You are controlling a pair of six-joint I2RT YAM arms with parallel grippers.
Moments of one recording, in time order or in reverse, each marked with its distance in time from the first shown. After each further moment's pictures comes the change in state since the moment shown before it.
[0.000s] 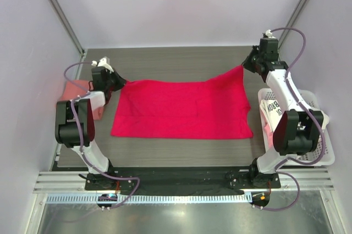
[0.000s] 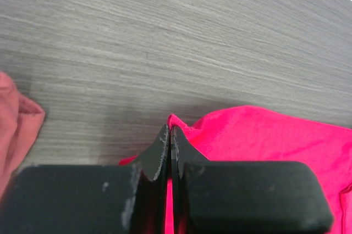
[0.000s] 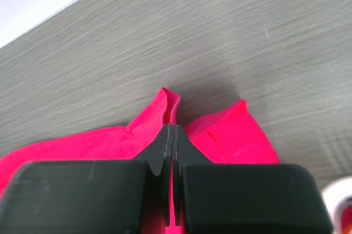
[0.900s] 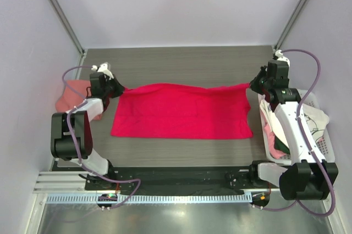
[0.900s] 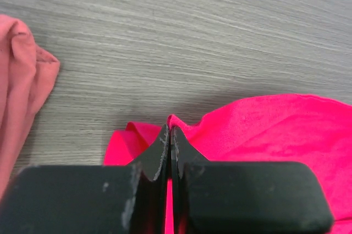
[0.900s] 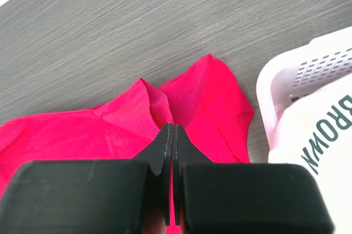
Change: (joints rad) left arm 0.000 -0.165 -0.133 -0.087 -0.009 0.105; right arm -0.005 -0.452 -0.316 -0.141 0.083 -0.006
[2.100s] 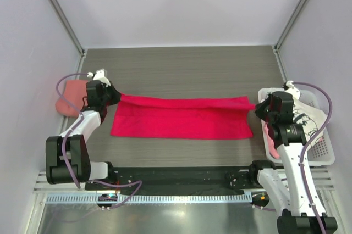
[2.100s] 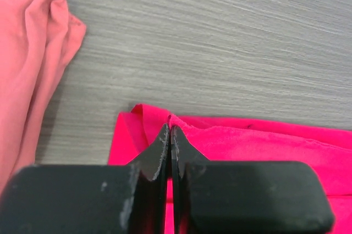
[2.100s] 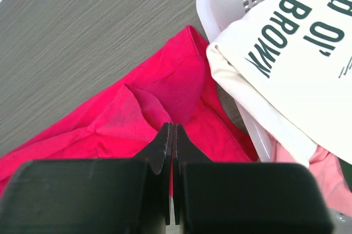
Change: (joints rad) left arm 0.000 -0.263 -0.149 -0.079 -0.061 0.035; right arm 0.000 -0.450 -0.301 -0.120 0.103 0.124
